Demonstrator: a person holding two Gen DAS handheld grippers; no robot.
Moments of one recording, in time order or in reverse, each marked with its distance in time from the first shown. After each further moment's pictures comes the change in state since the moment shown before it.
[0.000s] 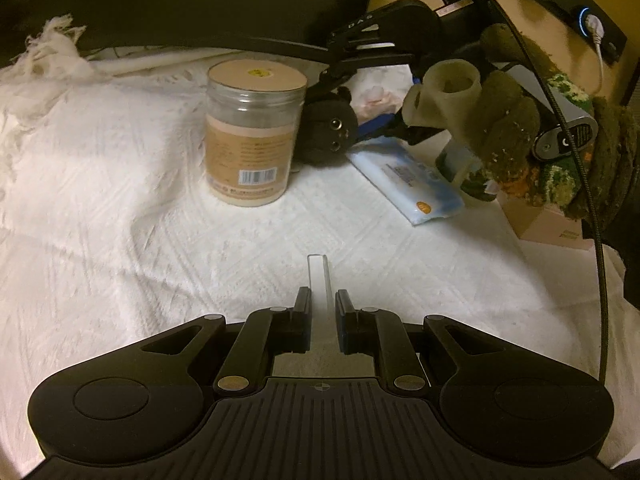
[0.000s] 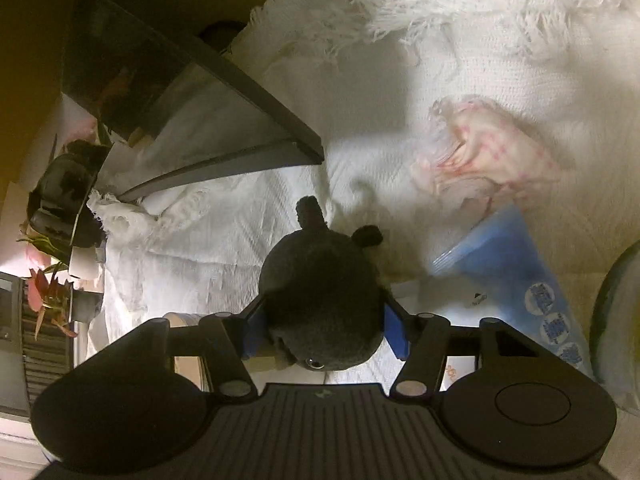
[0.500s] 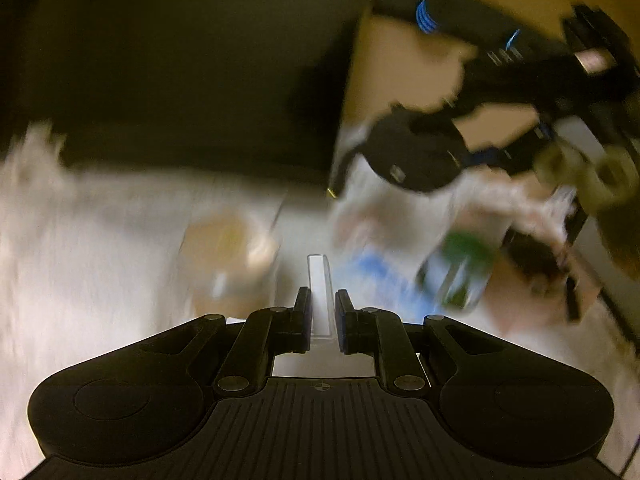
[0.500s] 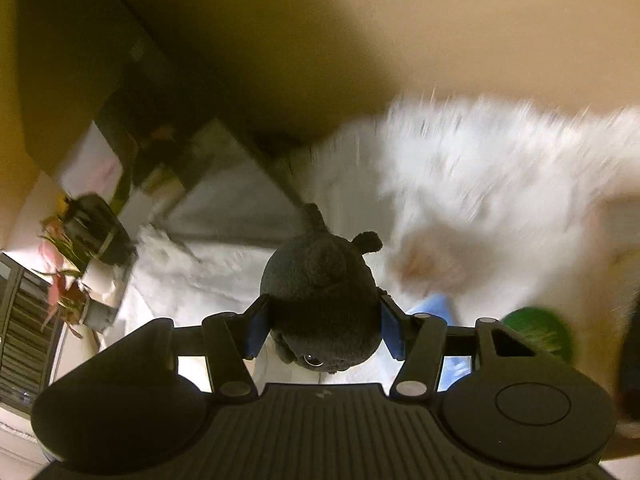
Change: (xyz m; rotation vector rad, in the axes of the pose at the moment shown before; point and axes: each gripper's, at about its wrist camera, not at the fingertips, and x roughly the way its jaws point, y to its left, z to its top) left arm -0.024 -0.025 0.084 0.083 -0.218 -0.012; right arm -0.154 0.014 -0.008 -0.167 -0.254 0.002
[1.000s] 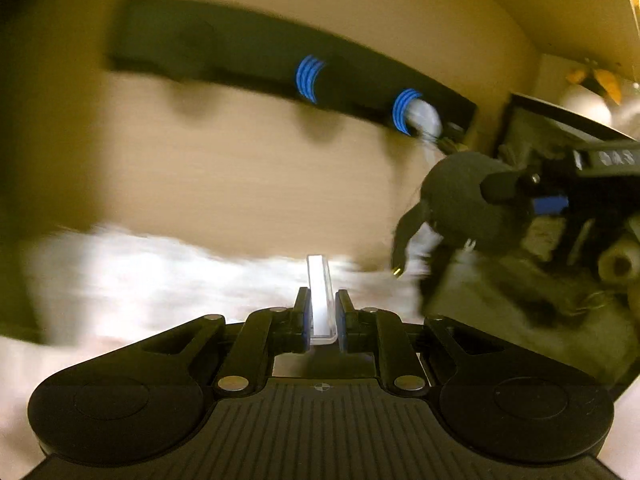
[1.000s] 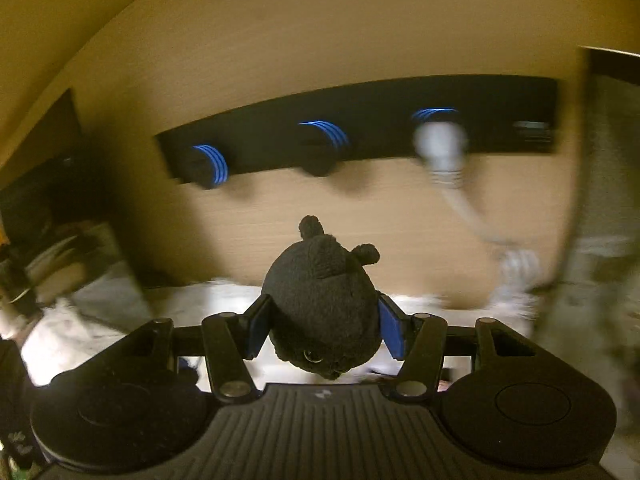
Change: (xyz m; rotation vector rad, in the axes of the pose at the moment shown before) left arm 0.096 -0.162 0.092 0.082 -0.033 -0.453; right arm -0.233 -0.059 -0.011 -0.154 -0.406 -0.383
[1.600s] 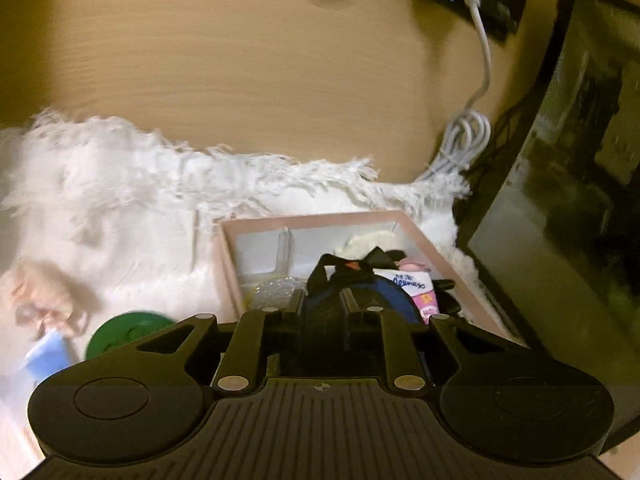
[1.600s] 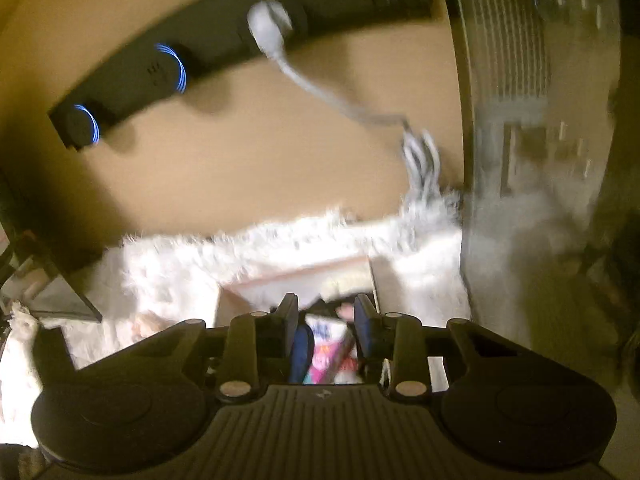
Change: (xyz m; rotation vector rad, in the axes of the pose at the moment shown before) left arm 0.098 0.002 -0.055 -0.026 0.163 0.123; right arm 0.045 -0.088 -0.068 0.162 0.144 -0.065
